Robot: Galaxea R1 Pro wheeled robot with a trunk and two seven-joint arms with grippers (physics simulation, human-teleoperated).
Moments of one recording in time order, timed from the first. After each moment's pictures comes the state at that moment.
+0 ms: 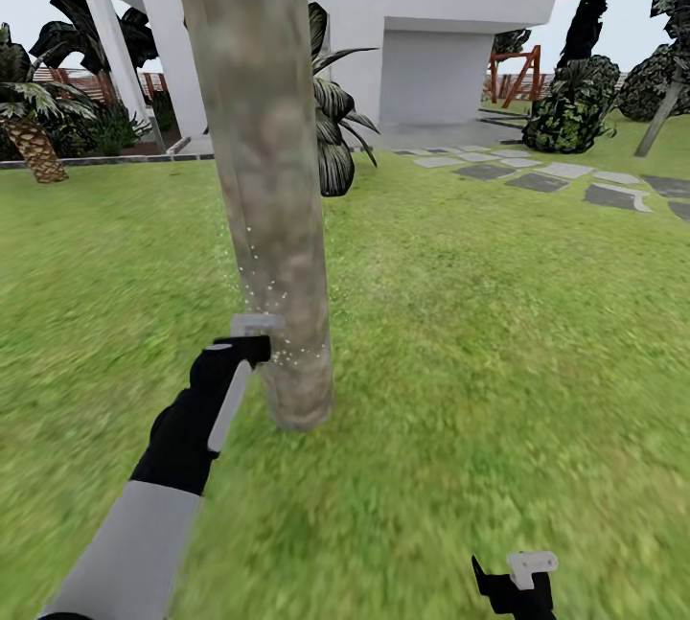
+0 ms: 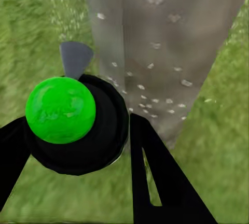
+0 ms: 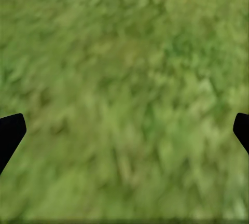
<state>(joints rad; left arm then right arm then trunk) -0.74 -0.09 -0.11 -1.27 0.14 0.79 0.35 -0.42 -0.11 -0.21 -0.10 0.22 -0.56 0.06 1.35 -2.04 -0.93</state>
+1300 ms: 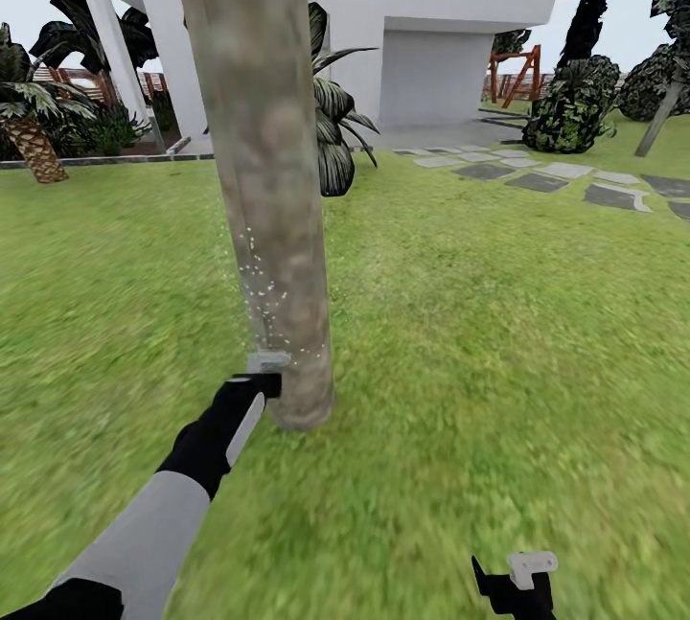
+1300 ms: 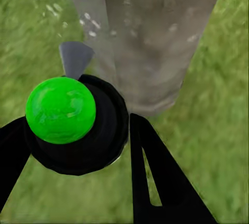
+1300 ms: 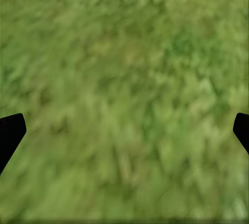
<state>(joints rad) -0.78 -0.08 -0.15 -0.84 0.14 0.55 0.27 -0.42 -0.11 -0.21 -0.10 0.22 -0.55 0.06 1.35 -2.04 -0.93</state>
